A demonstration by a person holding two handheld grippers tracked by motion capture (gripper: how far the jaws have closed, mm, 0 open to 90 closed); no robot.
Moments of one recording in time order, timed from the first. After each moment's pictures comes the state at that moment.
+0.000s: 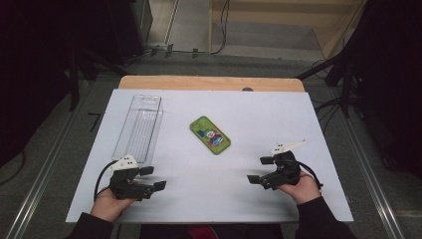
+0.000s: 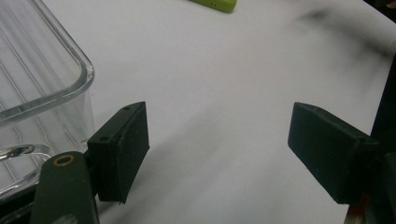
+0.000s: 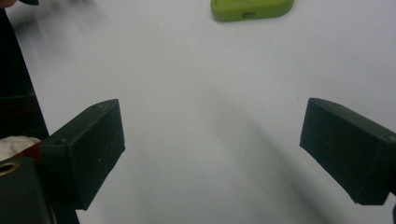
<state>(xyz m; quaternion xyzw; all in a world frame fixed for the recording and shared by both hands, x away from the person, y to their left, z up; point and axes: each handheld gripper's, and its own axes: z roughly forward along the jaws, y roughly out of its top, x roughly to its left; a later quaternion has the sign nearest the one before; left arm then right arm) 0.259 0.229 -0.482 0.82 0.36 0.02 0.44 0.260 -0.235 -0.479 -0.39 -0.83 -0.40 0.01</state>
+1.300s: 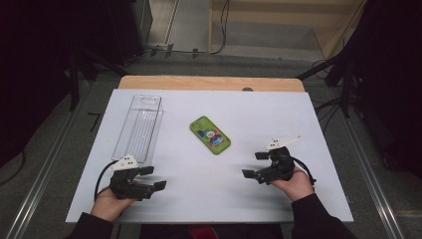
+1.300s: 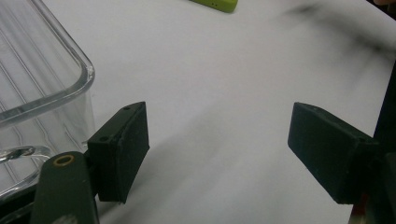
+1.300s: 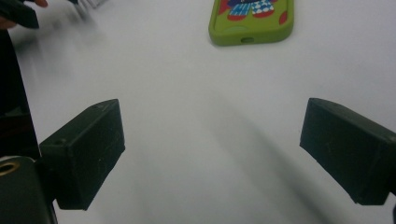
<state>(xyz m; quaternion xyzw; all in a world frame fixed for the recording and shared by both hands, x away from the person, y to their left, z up) 0.259 0.228 -0.483 0.82 0.36 0.02 0.44 0.278 -0.223 -0.481 -0.39 -0.82 -0.42 0.00</state>
